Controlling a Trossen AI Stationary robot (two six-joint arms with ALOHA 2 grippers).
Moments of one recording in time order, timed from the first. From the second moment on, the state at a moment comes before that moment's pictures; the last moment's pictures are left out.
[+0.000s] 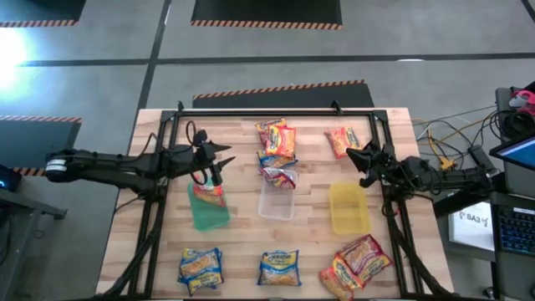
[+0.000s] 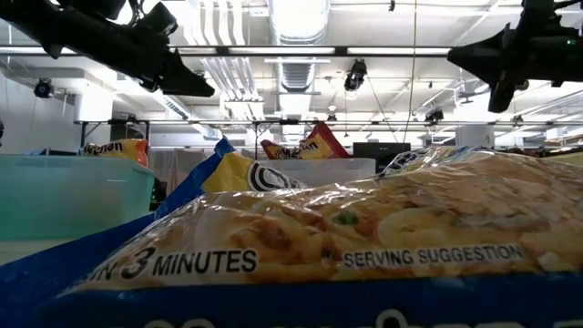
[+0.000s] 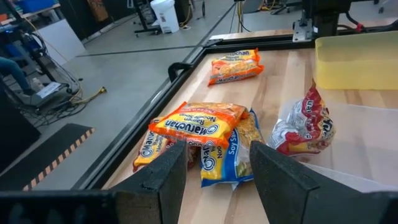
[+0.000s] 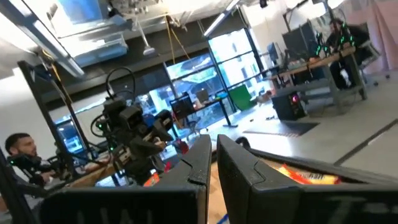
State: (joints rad) left arm 0.09 0.86 0.45 0.13 -0.36 0.12; right arm 0.00 0.14 0.01 0.40 0.39 0.30
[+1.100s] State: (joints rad) left arm 0.10 0.86 0.45 0.10 -0.42 0.12; right arm -0.11 0.81 0.48 -0.09 0.77 0.50
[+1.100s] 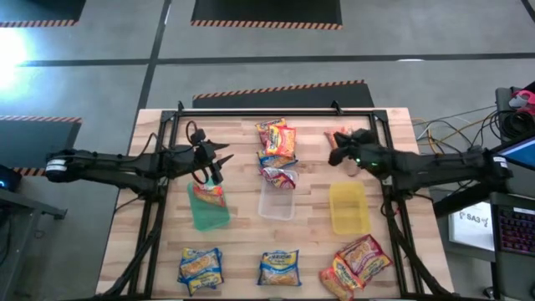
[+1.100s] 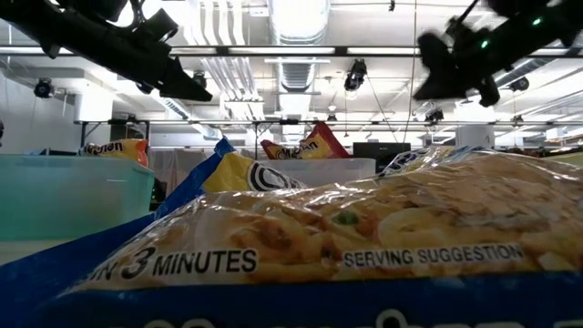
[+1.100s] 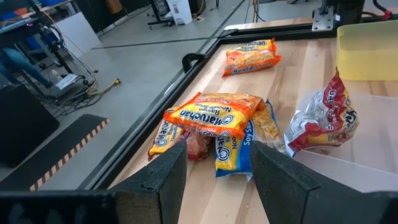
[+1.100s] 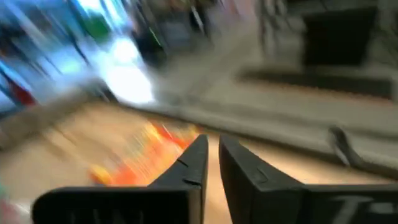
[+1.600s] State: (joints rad) left arm 0.10 0.86 0.45 0.08 -0.42 0.12; right arm -0.37 1.03 0.77 -0.76 0.36 0.87
